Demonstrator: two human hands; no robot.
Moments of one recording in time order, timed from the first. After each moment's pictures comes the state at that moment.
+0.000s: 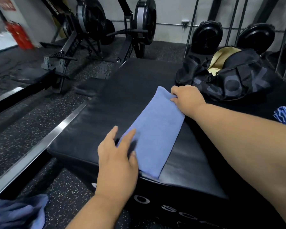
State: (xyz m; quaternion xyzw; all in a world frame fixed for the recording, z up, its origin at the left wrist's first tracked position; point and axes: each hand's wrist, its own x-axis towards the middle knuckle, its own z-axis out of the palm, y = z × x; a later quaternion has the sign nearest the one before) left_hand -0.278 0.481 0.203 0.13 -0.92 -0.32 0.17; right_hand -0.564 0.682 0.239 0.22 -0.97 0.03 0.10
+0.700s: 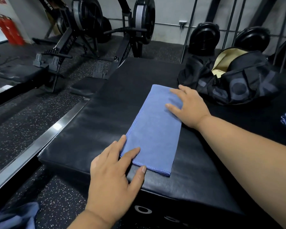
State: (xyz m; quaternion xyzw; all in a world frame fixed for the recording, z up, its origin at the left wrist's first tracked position) left_hand -0.286 0.445 0.174 0.00 -0.95 -0.22 0.23; right_hand -0.547 0.676 0.217 0.20 -0.96 0.19 0.10
